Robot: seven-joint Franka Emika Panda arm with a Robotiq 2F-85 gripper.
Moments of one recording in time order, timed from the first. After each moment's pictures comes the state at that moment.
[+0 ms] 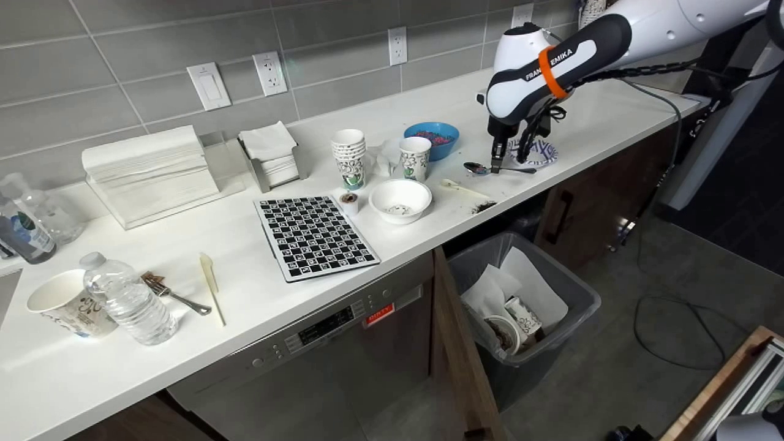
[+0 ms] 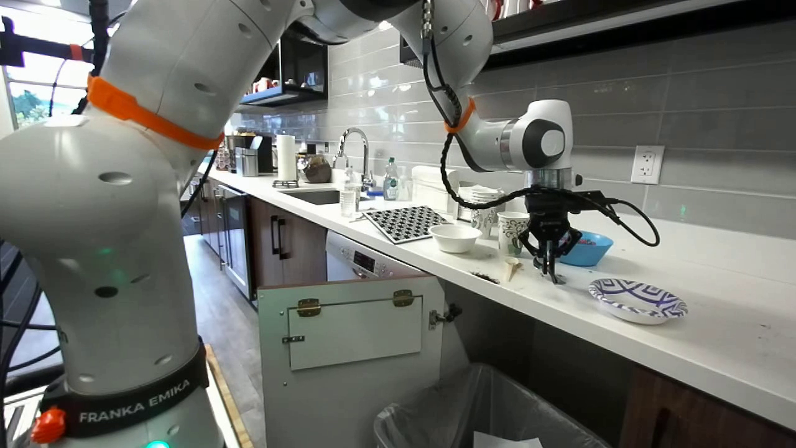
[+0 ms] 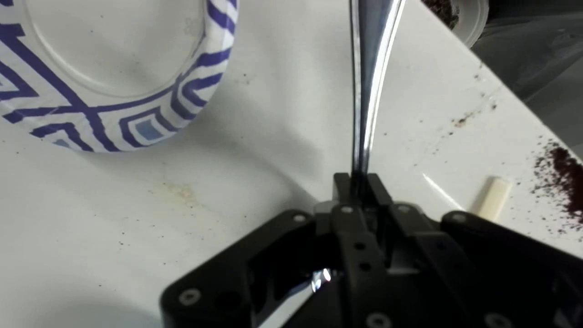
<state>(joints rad) -0.18 0.53 0.05 -1.70 -0.15 2.34 -0.75</state>
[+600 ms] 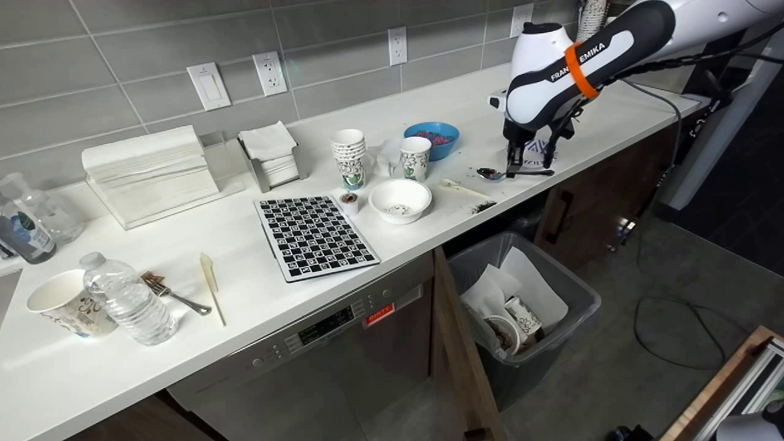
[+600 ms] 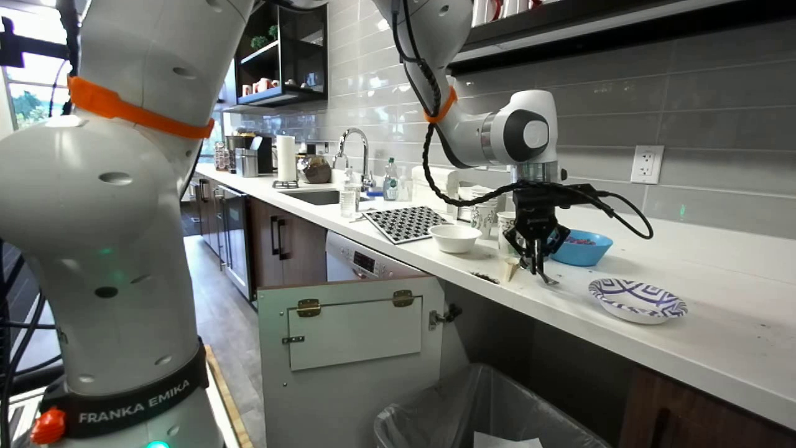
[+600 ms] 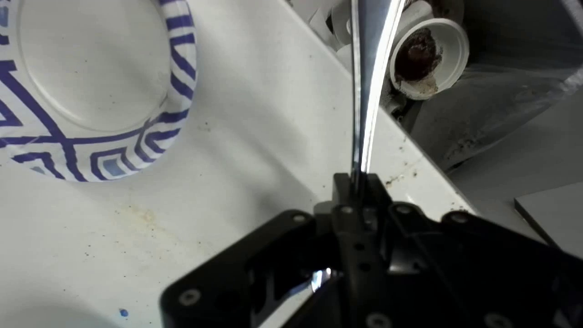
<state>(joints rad) -0.17 0.37 0.04 -1.92 -0.18 2.41 -0.83</state>
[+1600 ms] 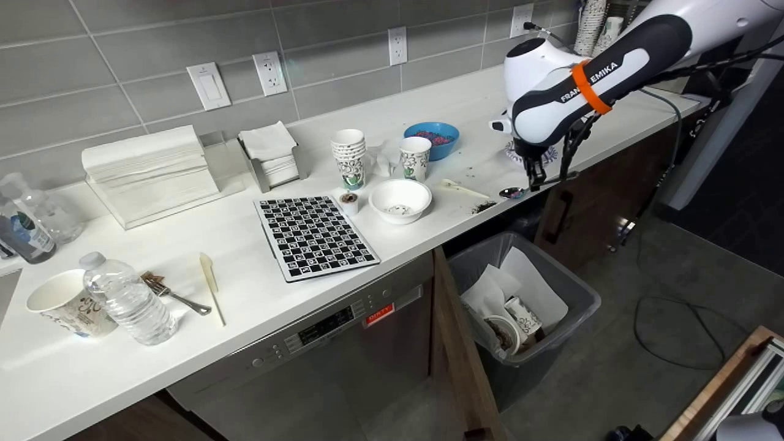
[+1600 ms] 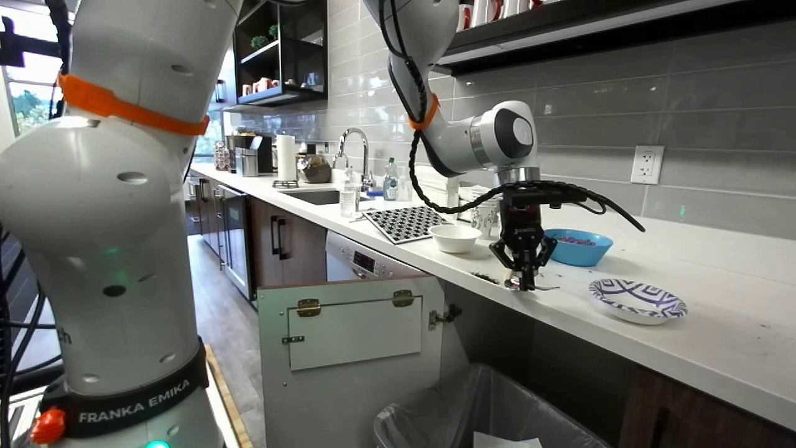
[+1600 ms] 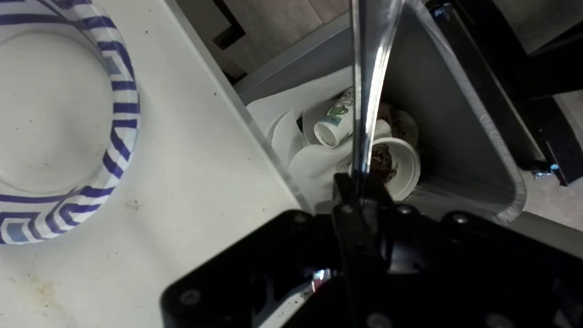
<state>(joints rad) -0.10 0.33 -0.01 -2.00 -0.39 2.25 -0.85</state>
